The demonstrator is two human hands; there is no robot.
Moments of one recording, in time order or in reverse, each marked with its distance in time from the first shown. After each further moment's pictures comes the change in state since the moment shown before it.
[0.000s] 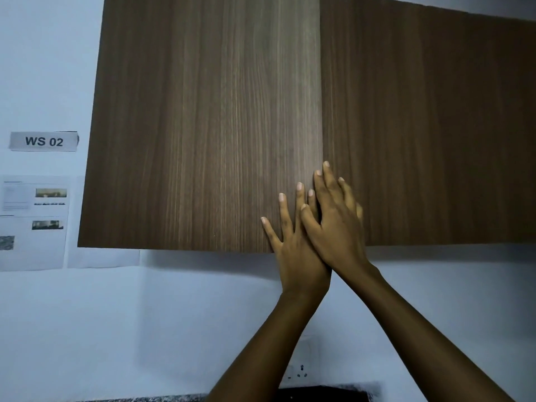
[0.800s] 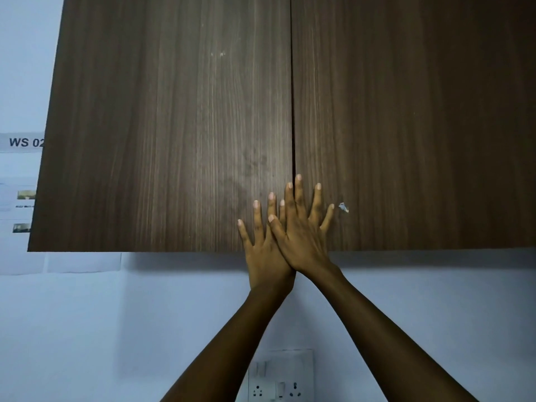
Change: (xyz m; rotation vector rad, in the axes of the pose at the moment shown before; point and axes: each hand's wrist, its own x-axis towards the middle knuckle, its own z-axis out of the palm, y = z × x) left_hand 0.030 -0.030 0.084 0.331 -0.077 -0.034; right_hand 0.034 0.073 0.088 -0.126 -0.093 -0.044
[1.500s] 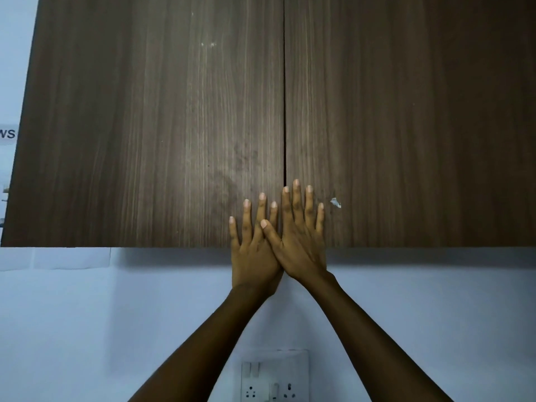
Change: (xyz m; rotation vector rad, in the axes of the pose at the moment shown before) left_hand 0.003 -0.014 0.025 0.051 0.031 0.064; right_hand -0.002 0.023 0.032 0.012 0.088 -0.068
